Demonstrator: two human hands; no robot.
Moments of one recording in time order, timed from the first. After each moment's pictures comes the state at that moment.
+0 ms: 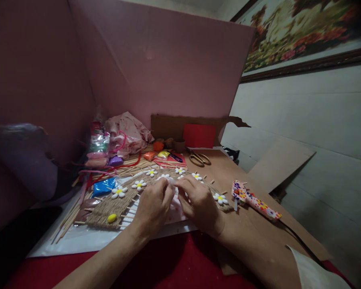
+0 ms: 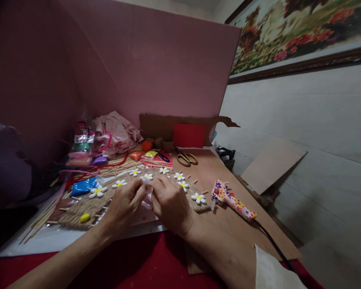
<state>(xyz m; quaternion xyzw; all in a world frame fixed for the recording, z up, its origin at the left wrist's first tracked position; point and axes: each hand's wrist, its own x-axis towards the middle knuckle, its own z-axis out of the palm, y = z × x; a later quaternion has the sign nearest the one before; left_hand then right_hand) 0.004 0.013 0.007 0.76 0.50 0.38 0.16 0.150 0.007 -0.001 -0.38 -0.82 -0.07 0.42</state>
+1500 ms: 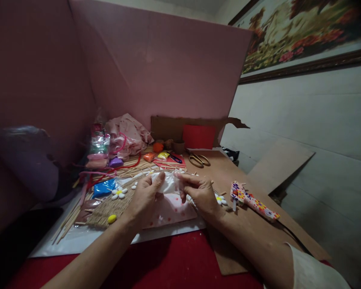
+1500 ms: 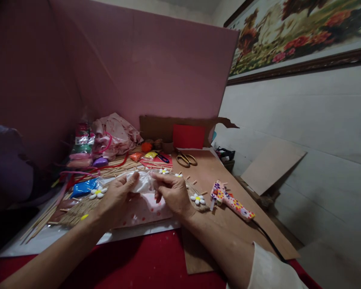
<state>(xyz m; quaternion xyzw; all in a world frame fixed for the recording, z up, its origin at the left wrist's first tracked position) -0.001 0.025 0.013 0.49 0.36 0.54 0.59 0.148 0.022 0.001 -0.33 -0.56 0.46 0.61</state>
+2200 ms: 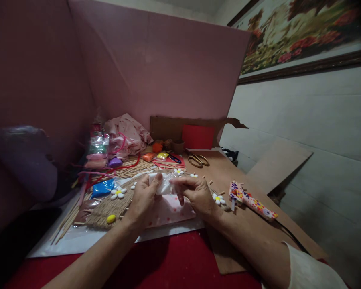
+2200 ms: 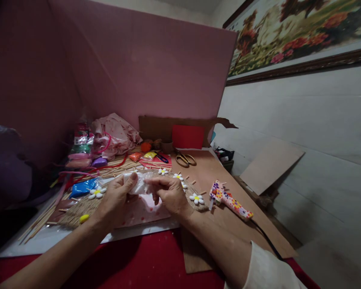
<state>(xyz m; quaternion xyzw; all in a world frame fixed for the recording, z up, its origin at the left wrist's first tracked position) 0.004 0.021 0.012 0.44 0.38 0.58 0.58 0.147 0.022 -0.001 -0.29 -0.59 0.47 0.59</state>
